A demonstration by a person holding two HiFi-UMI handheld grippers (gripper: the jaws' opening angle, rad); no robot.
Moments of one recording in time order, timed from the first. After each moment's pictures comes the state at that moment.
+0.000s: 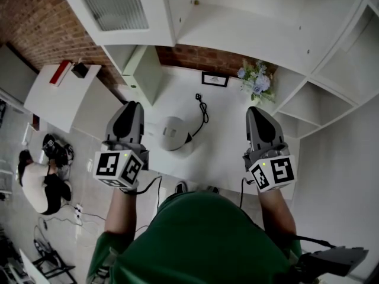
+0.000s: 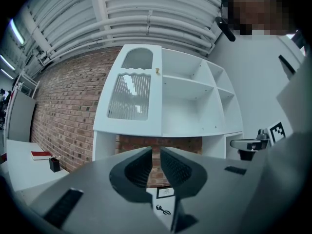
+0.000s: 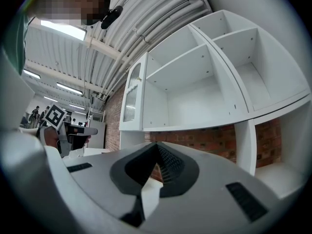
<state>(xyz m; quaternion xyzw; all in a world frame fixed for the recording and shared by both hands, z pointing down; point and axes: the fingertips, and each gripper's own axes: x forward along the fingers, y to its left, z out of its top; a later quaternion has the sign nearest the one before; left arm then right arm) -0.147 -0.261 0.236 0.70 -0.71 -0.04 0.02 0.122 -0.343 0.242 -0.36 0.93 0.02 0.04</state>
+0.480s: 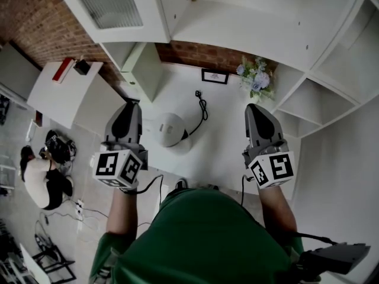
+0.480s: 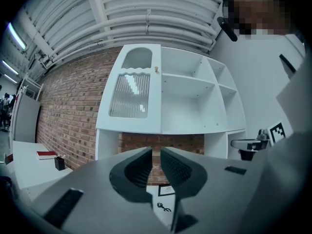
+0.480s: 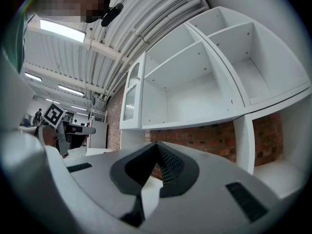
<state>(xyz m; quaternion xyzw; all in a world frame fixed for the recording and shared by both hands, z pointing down) -0.134 -0.254 0.239 0.68 -0.73 -0.04 0.03 0.136 -0.351 0.247 -0.35 0.94 0.01 0.03</state>
